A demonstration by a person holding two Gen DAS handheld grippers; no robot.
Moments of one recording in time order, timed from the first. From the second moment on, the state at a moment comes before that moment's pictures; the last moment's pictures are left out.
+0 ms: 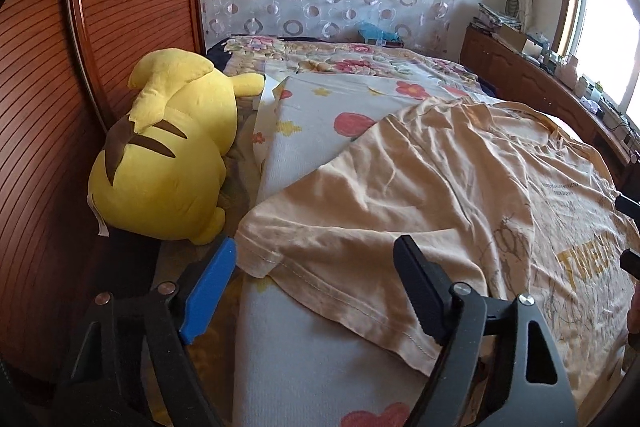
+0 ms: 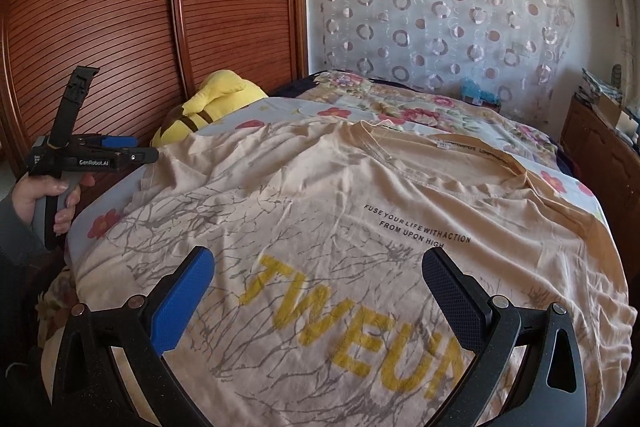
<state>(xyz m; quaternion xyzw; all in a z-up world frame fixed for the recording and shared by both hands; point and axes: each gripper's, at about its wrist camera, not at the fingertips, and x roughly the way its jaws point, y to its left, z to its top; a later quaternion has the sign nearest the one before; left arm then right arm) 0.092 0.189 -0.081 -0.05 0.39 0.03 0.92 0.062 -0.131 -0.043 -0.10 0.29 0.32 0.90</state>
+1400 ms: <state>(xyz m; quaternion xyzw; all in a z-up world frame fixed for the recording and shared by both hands) 0.140 0.026 0.005 0.04 0.32 -0.17 0.93 0.055 -0.180 -0.040 -0.03 0.27 0.27 0.92</state>
